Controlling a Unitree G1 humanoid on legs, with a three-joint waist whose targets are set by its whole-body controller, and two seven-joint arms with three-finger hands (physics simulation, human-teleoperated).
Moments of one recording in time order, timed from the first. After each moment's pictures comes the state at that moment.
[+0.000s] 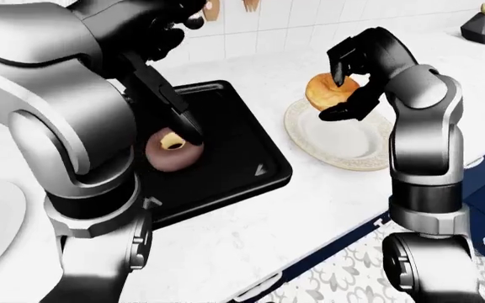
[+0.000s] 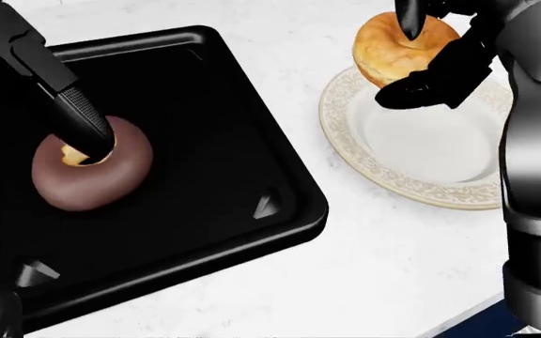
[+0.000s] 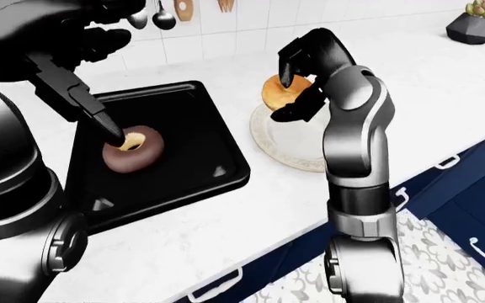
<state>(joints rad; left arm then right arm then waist) -1.21 0.32 0.02 -0.30 1.08 1.08 -1.51 -0.94 -0.35 -0.08 0.00 -0.61 0.65 0.59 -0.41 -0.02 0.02</state>
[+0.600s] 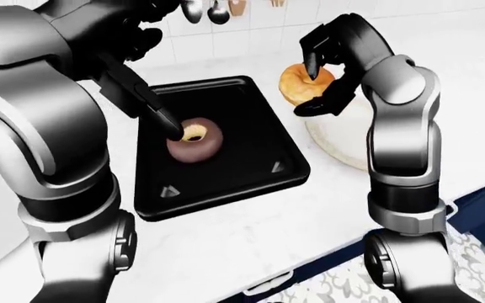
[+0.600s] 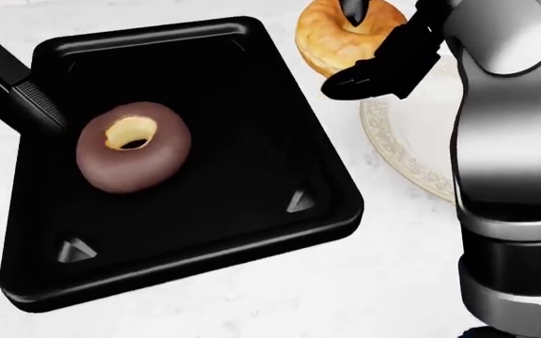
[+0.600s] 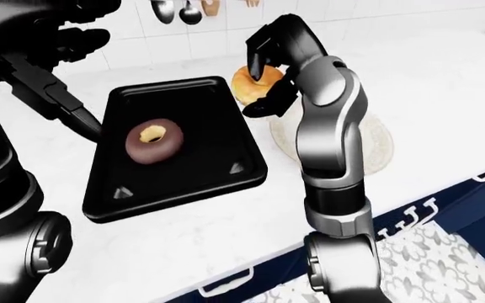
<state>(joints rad) -1.17 0.41 0.07 -0.29 0.99 1.07 -1.45 -1.00 -0.24 -0.03 -0.06 -0.63 0.69 0.60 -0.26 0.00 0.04</state>
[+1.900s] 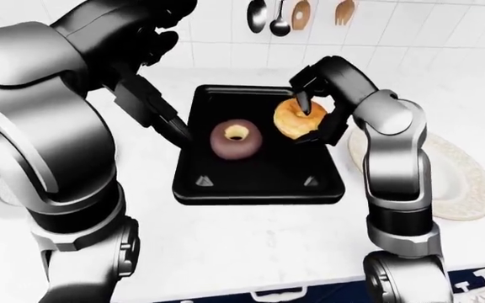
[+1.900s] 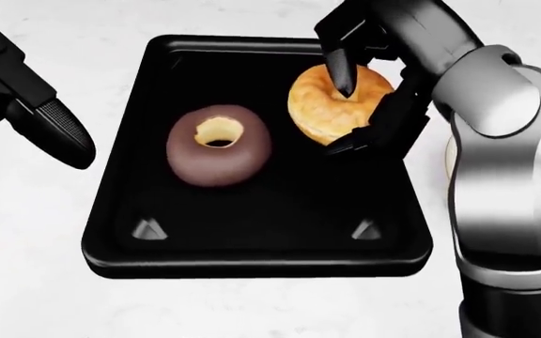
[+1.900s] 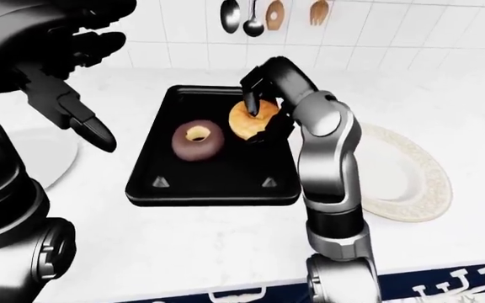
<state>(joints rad) -1.13 0.39 0.05 -0.38 0.88 1.11 -1.38 -0.84 -0.23 -0.03 -0.14 -0.61 0.63 0.71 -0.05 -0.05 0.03</state>
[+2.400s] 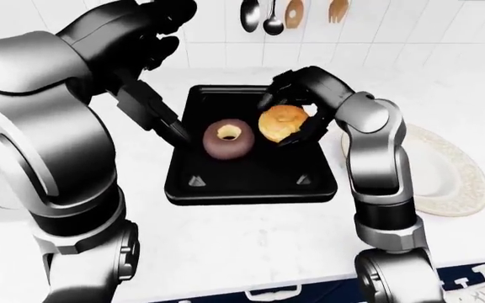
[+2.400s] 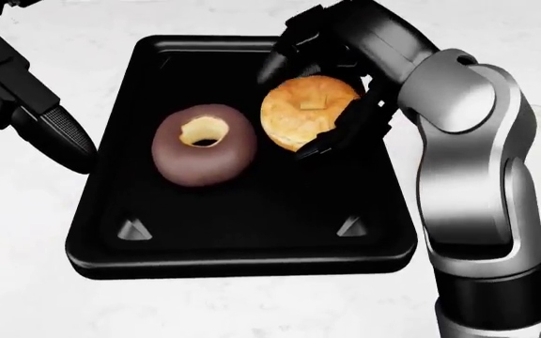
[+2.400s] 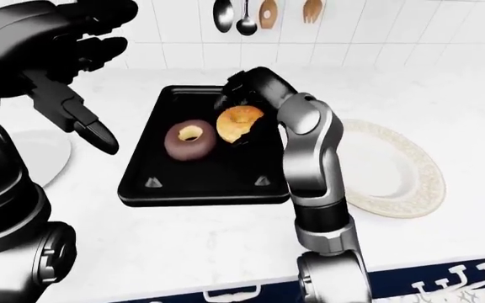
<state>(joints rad) -1.10 0.39 0.05 -0.38 0.84 1.09 -1.34 -0.87 -0.18 0.01 -0.05 -0.68 0.60 0.79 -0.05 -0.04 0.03</state>
